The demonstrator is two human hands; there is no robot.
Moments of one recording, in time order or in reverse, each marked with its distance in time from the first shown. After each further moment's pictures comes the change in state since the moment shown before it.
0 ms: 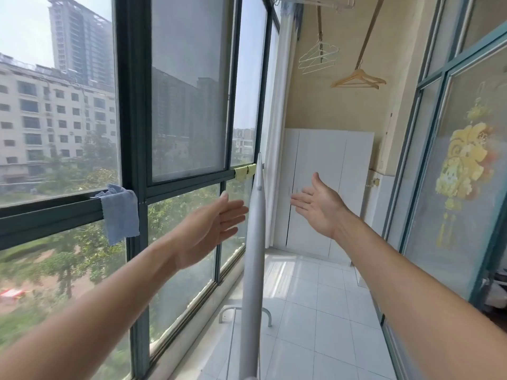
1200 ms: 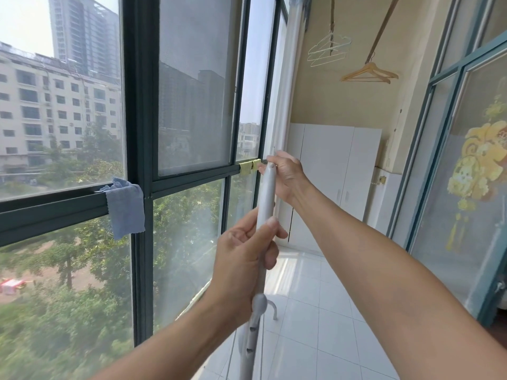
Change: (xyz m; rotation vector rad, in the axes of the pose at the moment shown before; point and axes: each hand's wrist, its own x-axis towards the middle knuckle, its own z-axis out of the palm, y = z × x) left_hand -0.019 -0.029 0.041 -0.265 0.204 0.354; right_hand 0.087 0.007 0.108 0.333 0.019 -0.188
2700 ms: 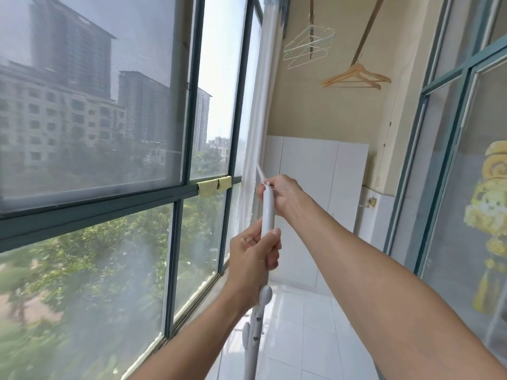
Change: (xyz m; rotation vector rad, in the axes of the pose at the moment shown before) left_hand 0.416 -0.309 0.040 -0.040 -0.006 0.059; right_hand 0.383 -0.035 -0.193 -0.072 0.219 0.148
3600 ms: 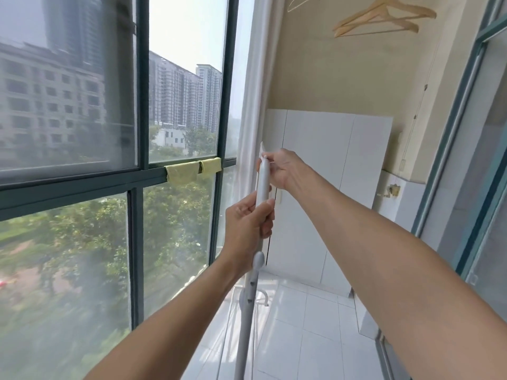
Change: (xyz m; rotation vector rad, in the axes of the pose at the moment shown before) left_hand 0.276 -0.237 0.048 0.106 0.076 0.019; right_hand 0.348 -0.068 -0.117 0.024 -0.160 0.068
